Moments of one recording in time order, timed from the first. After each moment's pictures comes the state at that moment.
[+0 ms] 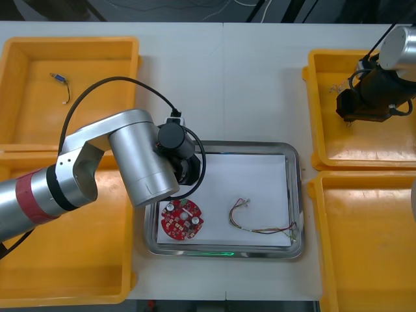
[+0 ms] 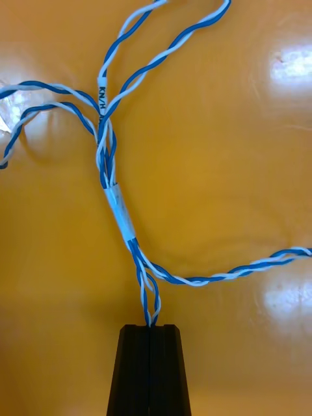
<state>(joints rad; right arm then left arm) -0.92 -0.50 -0.15 -0.93 -0.36 1.47 1.54 -0.74 0.61 -0.90 -1.89 0.45 1.45 -0.46</state>
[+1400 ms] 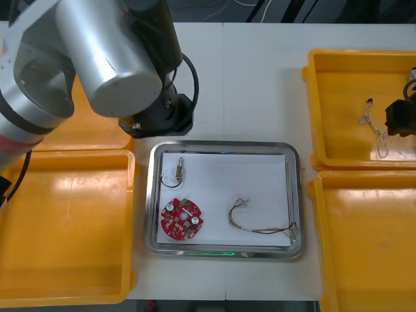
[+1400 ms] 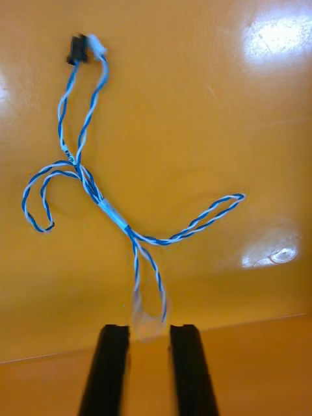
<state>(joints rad) -0.70 -0.60 -0.28 -1.28 -0.40 1.71 1.56 -0.97 0.63 -0.59 -1.97 0.81 1.83 -0.46</state>
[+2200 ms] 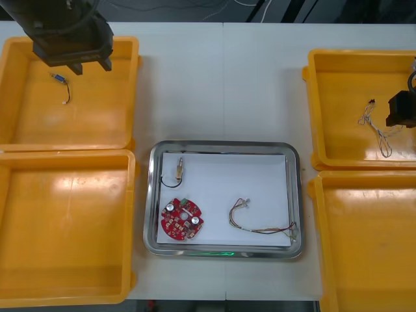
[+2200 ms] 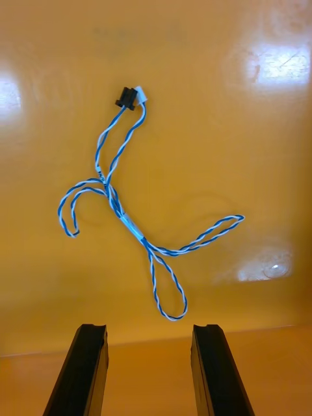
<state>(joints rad) -0.71 -0.60 -0.31 -1.33 -0.40 1.73 1.62 -1.11 0.77 -0.31 -1.51 0.89 1.87 -0.85</state>
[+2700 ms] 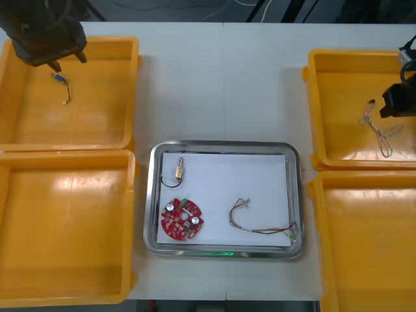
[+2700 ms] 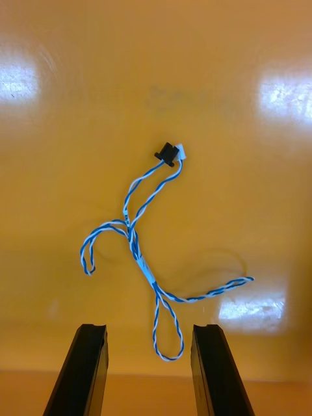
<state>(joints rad) -0.82 -0.60 -0.30 -1.14 -0.39 1.64 1.84 -1.12 0.77 -0.26 -1.17 0.77 1.67 -0.85</state>
